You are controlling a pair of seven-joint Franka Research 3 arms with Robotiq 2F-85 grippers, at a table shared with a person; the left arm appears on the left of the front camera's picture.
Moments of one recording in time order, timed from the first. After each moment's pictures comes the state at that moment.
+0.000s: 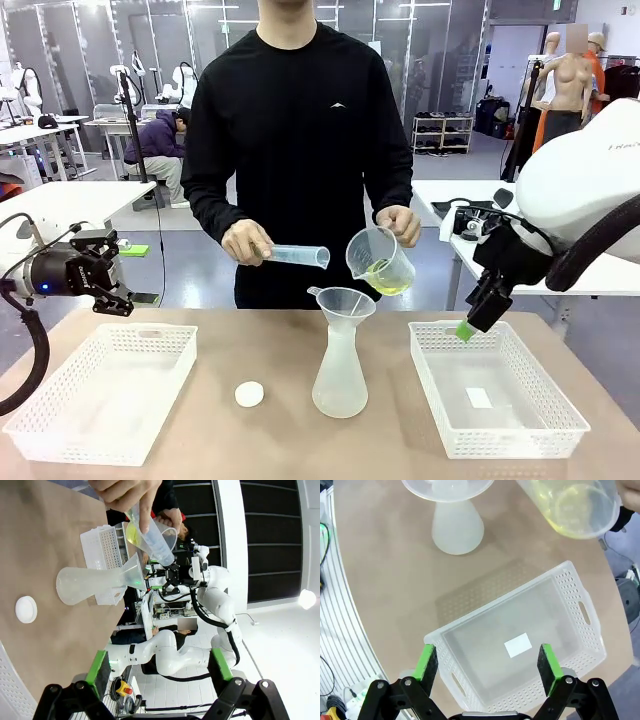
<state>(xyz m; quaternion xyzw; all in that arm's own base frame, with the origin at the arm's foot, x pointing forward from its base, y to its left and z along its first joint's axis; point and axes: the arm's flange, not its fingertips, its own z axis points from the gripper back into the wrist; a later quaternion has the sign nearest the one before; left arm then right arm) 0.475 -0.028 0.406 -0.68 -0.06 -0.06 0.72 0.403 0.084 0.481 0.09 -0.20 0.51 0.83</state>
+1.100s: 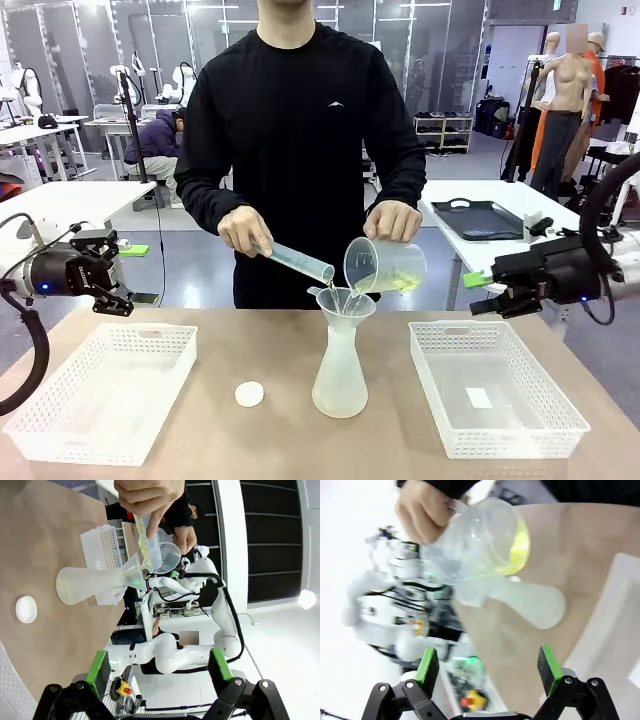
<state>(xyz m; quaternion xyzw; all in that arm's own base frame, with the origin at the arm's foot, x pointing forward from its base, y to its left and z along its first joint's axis) 0.475 -0.028 0.406 -0.68 -0.06 -0.06 0.72 0.430 -0.019 0.414 0.59 -0.18 0.12 0.78</state>
